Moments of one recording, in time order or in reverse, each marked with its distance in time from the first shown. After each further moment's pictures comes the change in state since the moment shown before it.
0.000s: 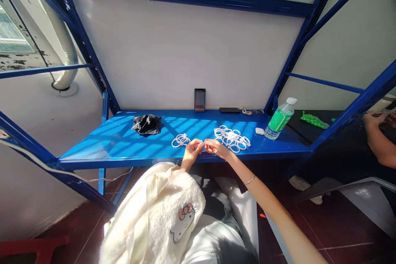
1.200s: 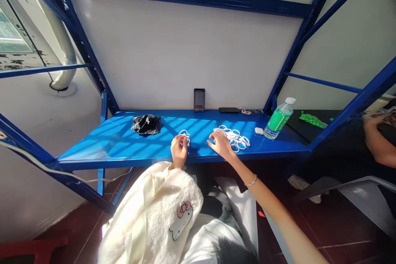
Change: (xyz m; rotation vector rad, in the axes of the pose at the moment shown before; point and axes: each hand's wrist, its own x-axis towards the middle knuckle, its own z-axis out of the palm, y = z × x) left_hand 0.000 0.005 -0.039 0.537 0.455 0.326; right_hand -0.005 -0.003 -0.012 -1.054 0.484 -0.236
